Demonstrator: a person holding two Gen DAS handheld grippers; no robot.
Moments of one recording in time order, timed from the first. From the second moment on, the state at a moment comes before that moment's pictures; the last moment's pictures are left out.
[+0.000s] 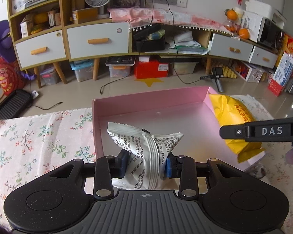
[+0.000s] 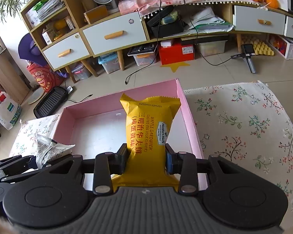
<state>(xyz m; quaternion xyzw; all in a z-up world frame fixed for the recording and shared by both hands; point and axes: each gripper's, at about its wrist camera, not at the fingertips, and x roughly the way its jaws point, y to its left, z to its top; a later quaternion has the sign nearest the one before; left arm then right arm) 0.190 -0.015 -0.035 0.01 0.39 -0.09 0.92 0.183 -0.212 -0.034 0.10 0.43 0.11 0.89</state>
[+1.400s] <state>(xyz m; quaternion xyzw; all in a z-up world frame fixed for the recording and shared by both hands) 0.078 -0.019 0.016 0.03 0.38 -0.11 0.92 0.102 -0.232 0.016 0.06 0.40 0.10 0.91</state>
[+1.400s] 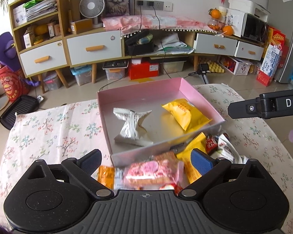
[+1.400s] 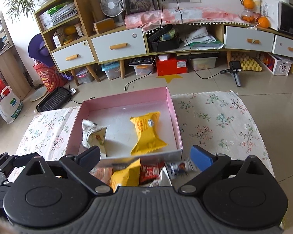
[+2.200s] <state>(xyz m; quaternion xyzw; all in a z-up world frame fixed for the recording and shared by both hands) 0.000 0.036 -0.007 0.02 0.37 -0.09 0.93 0.032 -0.238 -0.020 0.04 0.39 0.12 0.91</state>
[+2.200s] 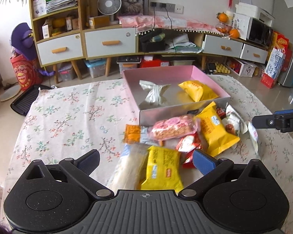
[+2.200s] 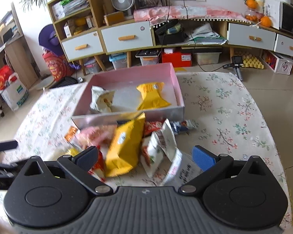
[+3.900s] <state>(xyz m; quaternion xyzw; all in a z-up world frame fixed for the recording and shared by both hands) 0.045 0.075 -0.081 0.03 0.42 -0.06 0.90 0.046 -0.264 -0.088 -0.01 0.46 0.06 0.89</state>
